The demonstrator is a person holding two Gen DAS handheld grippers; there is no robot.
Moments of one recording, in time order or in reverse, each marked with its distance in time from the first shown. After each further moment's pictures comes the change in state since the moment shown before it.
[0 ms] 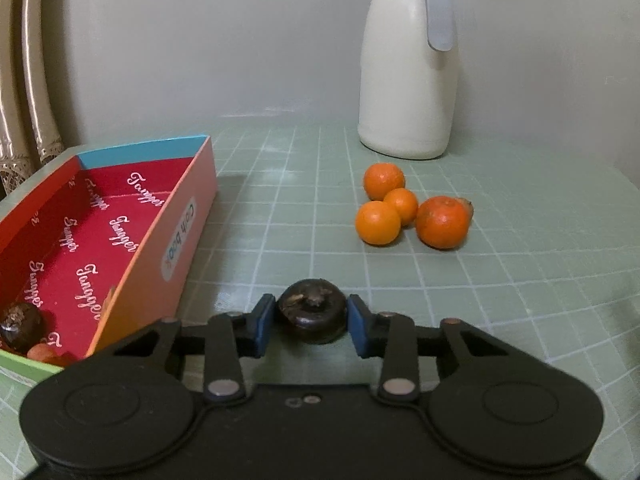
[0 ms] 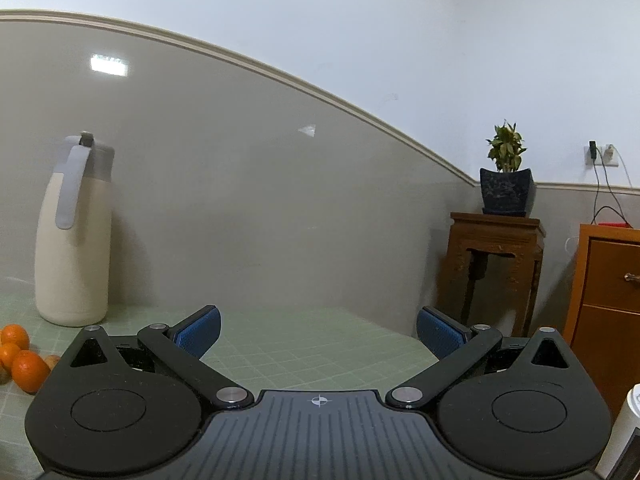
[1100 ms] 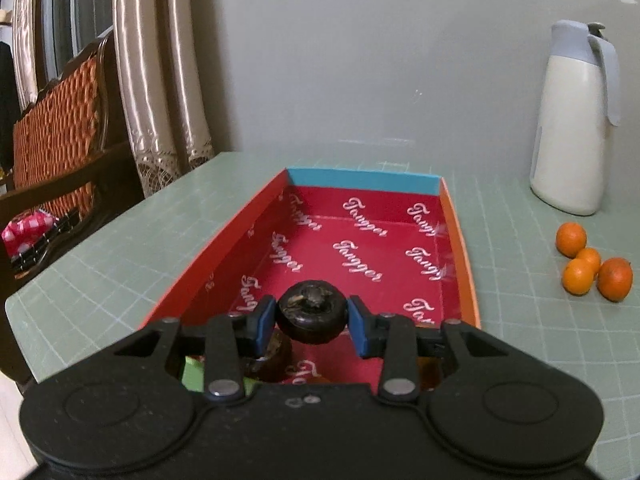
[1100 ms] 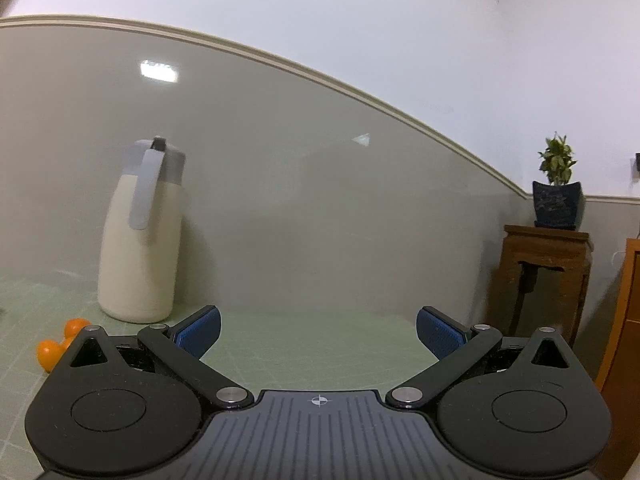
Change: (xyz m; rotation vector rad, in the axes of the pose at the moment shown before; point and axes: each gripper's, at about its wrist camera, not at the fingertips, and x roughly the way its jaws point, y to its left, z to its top) left arm -0.036 0.108 0.009 -0.133 -0.055 0.348; right arm -0.020 0.034 -0.004 -0.036 -0.021 0.168
